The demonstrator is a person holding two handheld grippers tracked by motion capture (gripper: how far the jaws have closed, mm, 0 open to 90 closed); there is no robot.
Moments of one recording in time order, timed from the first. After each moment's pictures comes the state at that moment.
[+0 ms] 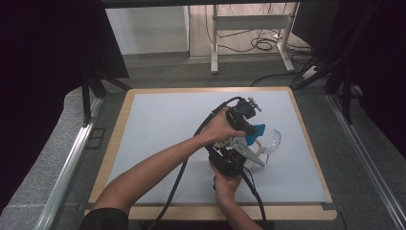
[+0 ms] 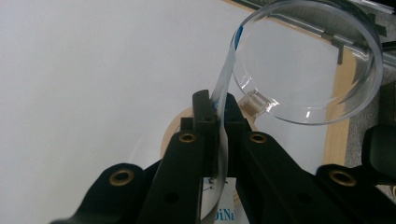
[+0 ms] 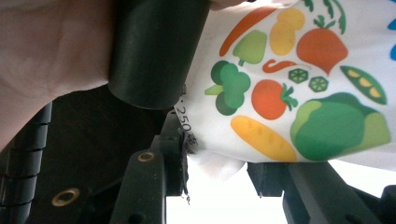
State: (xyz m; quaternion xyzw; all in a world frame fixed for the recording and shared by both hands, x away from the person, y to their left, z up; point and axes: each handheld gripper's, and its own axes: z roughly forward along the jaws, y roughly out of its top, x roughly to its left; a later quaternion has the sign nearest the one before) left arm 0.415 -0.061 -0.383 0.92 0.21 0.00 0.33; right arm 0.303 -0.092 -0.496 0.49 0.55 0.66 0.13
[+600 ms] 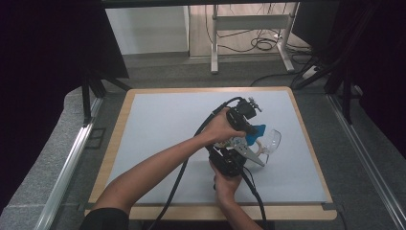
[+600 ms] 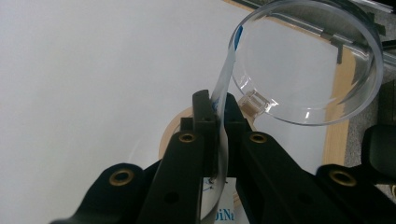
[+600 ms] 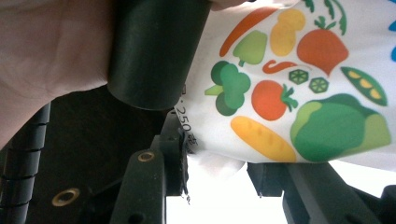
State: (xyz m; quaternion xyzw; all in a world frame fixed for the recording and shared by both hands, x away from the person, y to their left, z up) left arm 0.415 -0.062 -0.383 0.92 0.20 0.00 0.33; right arm 0.303 -0.092 -0.496 0.49 0.55 0.66 0.13
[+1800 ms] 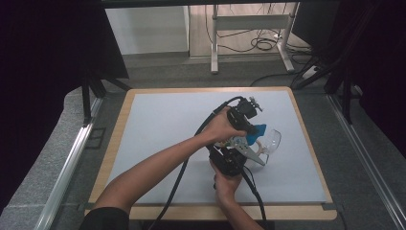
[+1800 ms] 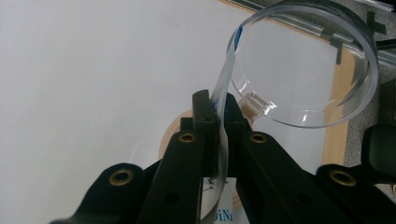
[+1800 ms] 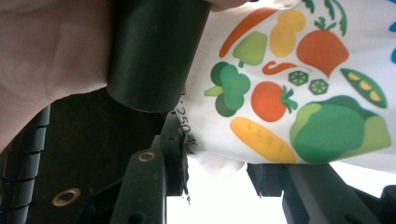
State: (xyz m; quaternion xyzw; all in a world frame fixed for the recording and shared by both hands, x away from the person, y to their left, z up) left arm 0.416 -0.063 -0.381 0.92 0.20 0.00 0.33; right arm 0.305 -0.093 -0.494 0.49 0.55 0.66 0.13
